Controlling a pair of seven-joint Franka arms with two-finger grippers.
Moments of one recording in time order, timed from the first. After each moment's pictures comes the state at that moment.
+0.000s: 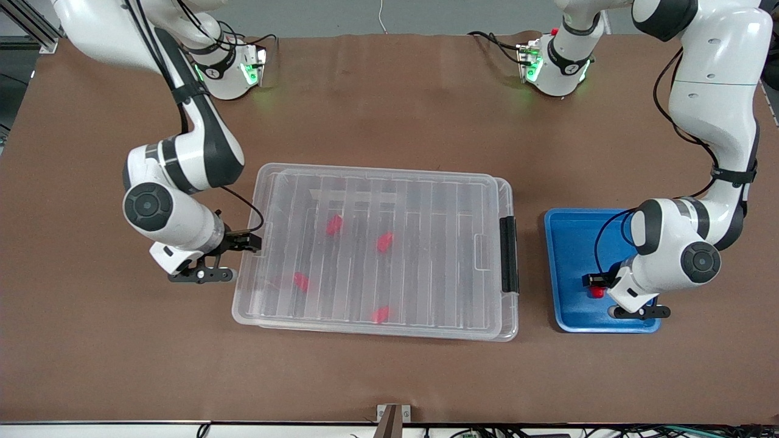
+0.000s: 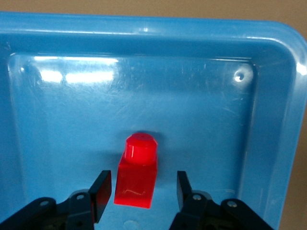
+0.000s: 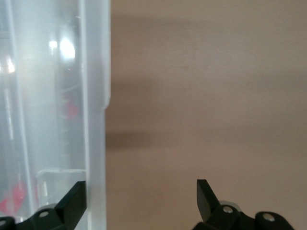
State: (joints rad) left arm 0.11 0.72 -0.14 -1.60 0.10 2.25 -0.06; right arm 0.16 0.43 0.08 -1.67 -0.07 1.99 0.29
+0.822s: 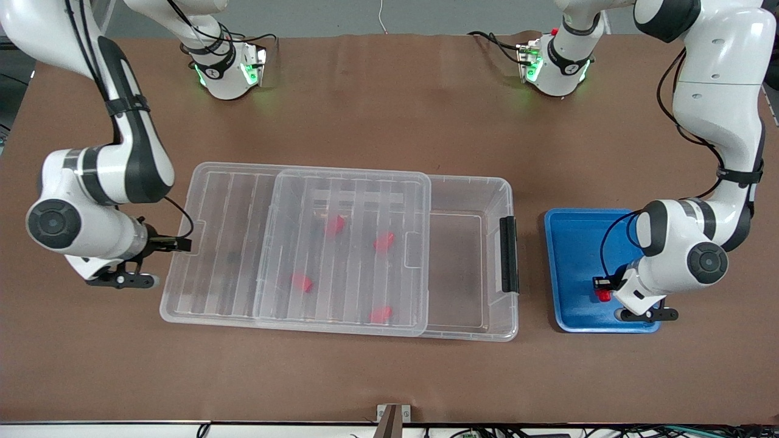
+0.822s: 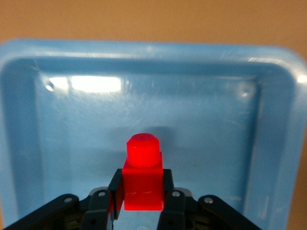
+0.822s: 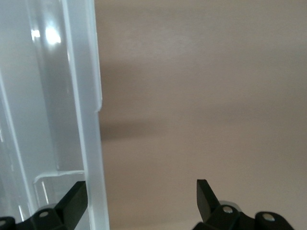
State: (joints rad) left arm 0.12 0.70 -0.15 -1.57 0.12 2.23 -0.06; right arm -0.03 0.41 0.08 -1.67 -0.16 1.89 0.16
